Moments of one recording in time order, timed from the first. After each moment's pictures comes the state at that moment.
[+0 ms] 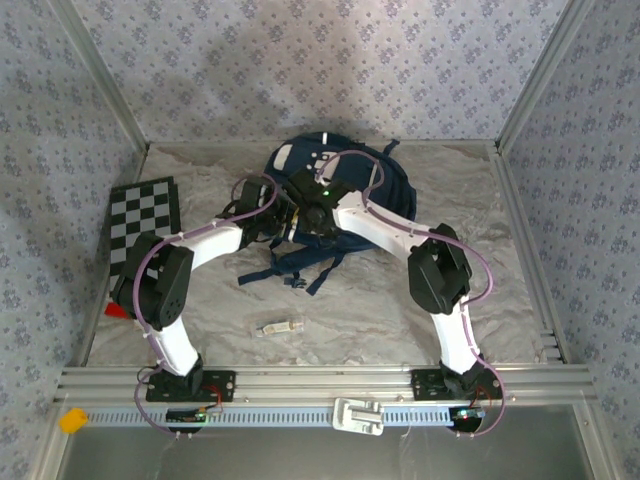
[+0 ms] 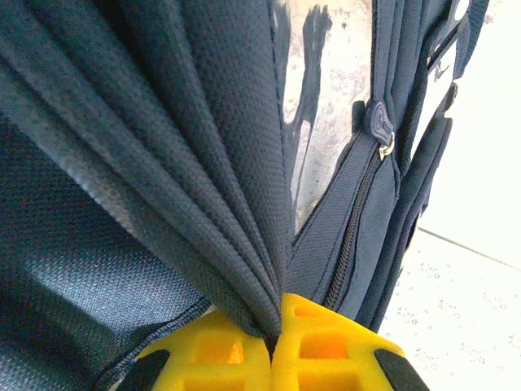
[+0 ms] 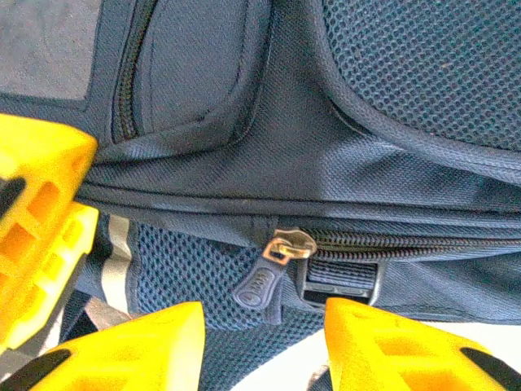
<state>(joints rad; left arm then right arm) -0.46 1.75 1.04 0.07 0.21 -1.56 0.79 2.06 1.82 -0.93 0.25 0.90</state>
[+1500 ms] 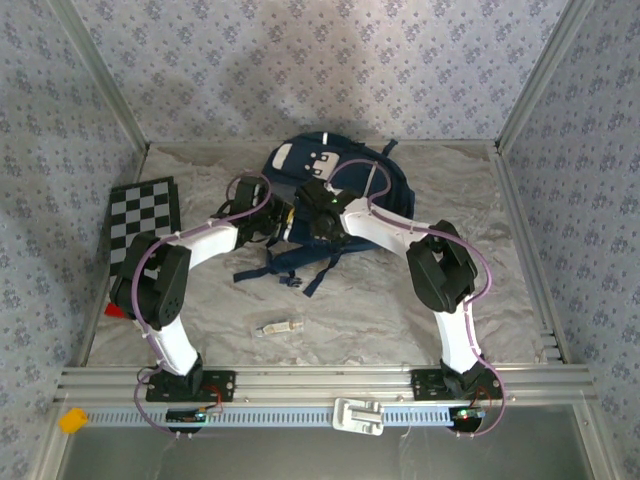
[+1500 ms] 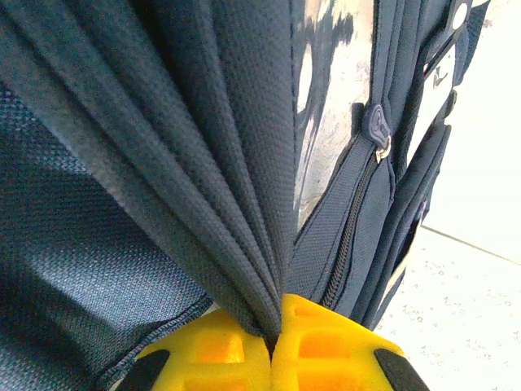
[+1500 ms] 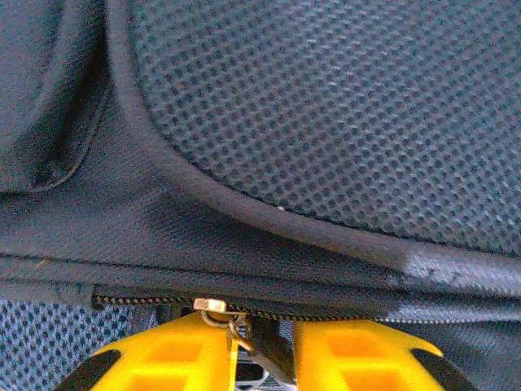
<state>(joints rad) -0.42 1.75 1.03 0.07 0.25 -1.51 0.74 2.03 1.63 -0.77 0.25 0.78</state>
